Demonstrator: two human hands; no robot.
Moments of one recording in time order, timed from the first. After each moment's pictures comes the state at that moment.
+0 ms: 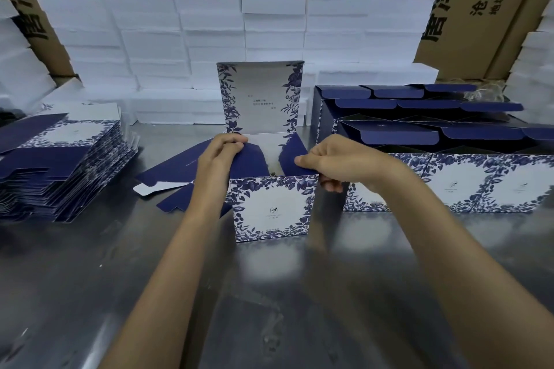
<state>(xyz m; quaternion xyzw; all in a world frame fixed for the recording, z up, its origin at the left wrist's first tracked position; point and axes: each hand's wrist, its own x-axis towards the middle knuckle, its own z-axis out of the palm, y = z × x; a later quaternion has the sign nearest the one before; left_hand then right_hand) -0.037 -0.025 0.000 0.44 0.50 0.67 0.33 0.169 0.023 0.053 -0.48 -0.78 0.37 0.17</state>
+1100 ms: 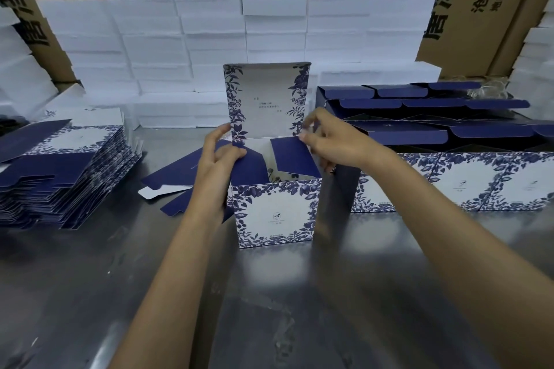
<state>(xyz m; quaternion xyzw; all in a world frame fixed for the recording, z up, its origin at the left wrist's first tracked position) -0.050 -0.026 0.000 0.38 0.47 0.68 0.42 0.155 0.053 0.057 -0.46 -0.79 0.31 0.25</state>
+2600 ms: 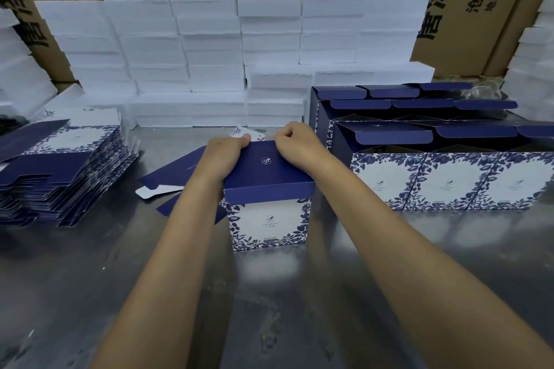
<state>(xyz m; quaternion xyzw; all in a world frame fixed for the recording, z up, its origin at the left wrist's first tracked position) -0.031 -0.009 0.042 0.38 0.66 0.51 0.40 0.108 0.039 0.049 -0.51 -0.71 0.34 0.34</state>
